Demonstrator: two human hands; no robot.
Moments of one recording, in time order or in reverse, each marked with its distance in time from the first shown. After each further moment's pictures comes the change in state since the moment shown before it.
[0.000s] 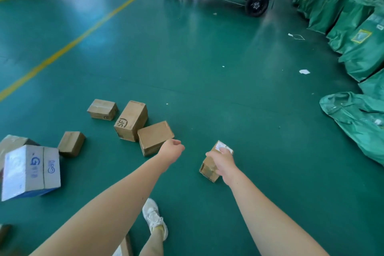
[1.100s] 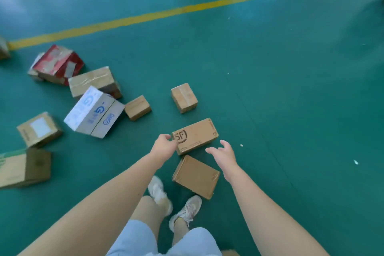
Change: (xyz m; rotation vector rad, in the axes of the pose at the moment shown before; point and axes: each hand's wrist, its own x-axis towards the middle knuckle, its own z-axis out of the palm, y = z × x) left_hand 0.357 0.063 -0.330 -0.603 0.553 -0.508; right_hand 0.342 -0.377 0.386 -0.779 -0.559 -0.096
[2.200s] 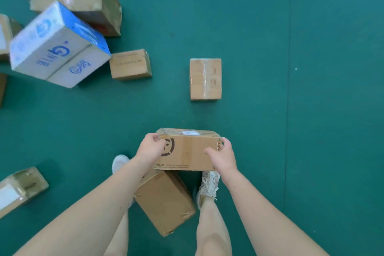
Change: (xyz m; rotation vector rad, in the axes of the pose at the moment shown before) left_hand 0.376 0.015 0.115 -0.317 0.149 -0.504; right_hand 0.448 -0.071 0.031 -0.492 -0.239 0.126
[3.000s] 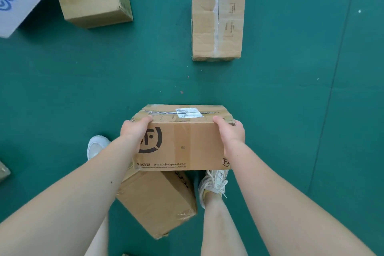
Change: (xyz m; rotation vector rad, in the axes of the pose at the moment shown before) left_hand 0.197 -0.082 0.076 -0.272 0.197 -0.394; right_hand 0.206 0.079 0.052 0.170 0.170 0.268
